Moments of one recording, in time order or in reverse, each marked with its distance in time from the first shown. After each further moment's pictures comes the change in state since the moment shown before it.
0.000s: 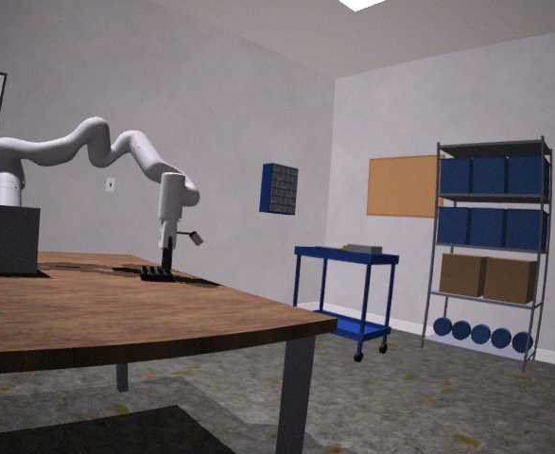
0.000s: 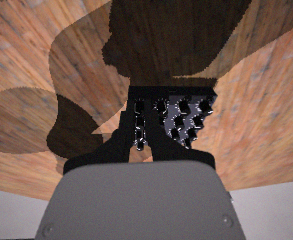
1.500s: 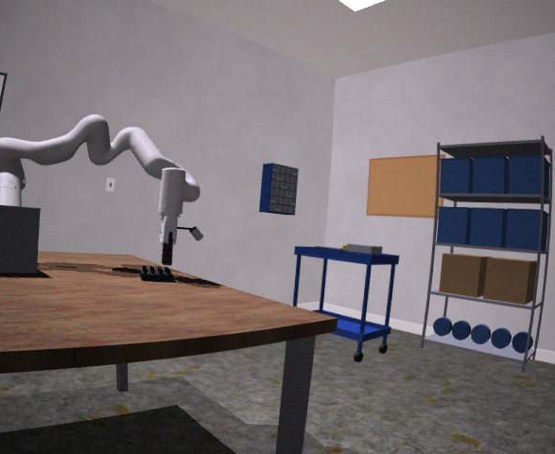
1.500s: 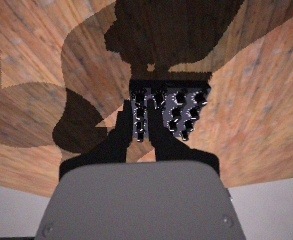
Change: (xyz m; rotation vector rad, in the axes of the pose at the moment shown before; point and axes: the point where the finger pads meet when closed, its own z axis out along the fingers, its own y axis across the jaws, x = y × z) arm 0.000 0.000 -0.017 0.000 0.000 0.000
